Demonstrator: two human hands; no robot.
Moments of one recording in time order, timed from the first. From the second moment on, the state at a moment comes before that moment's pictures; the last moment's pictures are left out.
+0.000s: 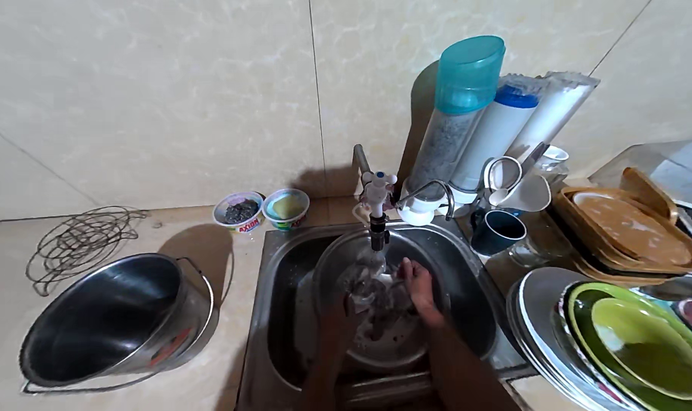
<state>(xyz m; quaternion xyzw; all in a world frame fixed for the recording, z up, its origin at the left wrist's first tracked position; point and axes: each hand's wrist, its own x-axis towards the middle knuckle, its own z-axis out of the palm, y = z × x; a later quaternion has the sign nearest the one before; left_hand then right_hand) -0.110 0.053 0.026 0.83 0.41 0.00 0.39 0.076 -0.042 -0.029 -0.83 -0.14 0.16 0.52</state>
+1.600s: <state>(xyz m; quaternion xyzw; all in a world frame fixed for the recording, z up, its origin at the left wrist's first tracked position) -0.118 0.057 0.034 0.62 0.46 -0.03 0.63 0.036 0.003 -0.036 -0.54 0.04 0.31 0.78</state>
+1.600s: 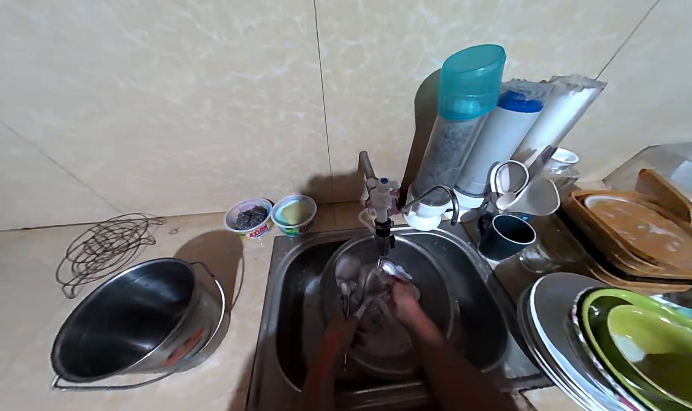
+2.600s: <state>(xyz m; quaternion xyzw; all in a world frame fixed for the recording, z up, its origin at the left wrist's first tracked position) -0.104 0.050 0.016 0.60 0.39 0.09 0.69 0.043 -0.006 -0.028 -0.58 -0.12 0.38 0.71</state>
